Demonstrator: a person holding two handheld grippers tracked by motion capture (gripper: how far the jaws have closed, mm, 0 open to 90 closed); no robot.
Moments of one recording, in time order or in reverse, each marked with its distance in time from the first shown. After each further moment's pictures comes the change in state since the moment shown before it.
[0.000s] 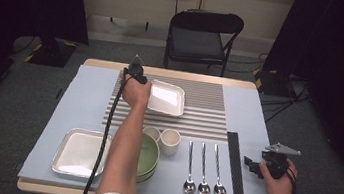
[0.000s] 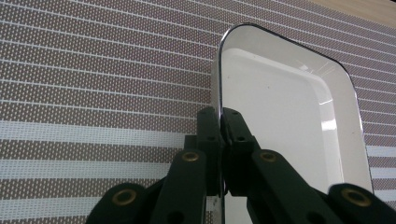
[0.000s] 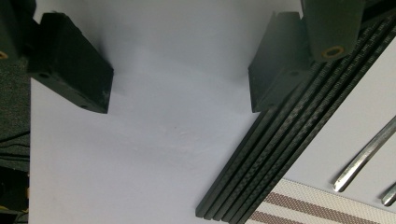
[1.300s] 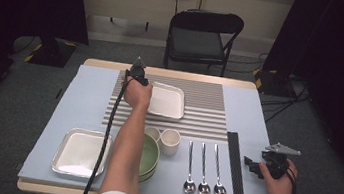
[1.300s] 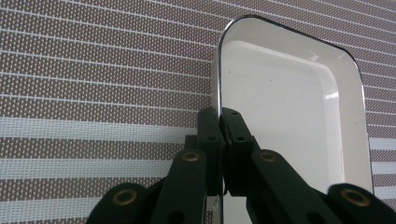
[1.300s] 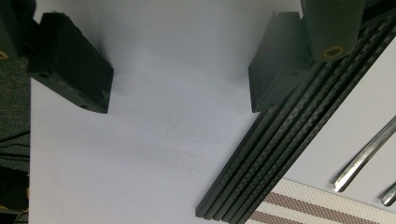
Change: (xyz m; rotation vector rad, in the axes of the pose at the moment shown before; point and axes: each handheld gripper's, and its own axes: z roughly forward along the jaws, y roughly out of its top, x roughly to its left) left arm 0.000 -0.001 0.012 0.048 0.016 0.014; right arm 0.000 0.000 0.000 0.000 -0.001 0.000
